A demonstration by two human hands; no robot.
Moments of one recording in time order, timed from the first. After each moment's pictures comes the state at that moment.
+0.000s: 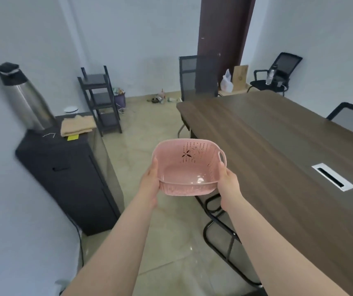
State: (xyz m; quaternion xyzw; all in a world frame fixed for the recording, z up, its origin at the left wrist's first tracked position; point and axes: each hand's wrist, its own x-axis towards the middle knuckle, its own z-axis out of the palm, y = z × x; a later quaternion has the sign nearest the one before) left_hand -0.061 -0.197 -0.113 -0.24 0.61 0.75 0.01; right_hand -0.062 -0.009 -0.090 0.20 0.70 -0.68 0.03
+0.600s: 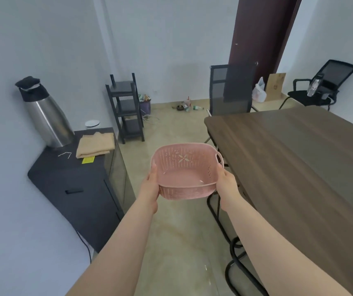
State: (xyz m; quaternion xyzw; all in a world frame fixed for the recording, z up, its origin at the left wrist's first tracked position) left_hand -0.219 -0.288 -0.119 -0.29 0.59 0.75 -0.05; right_hand -0.256 -0.105 -0.094 0.14 0.72 -0.67 0.09
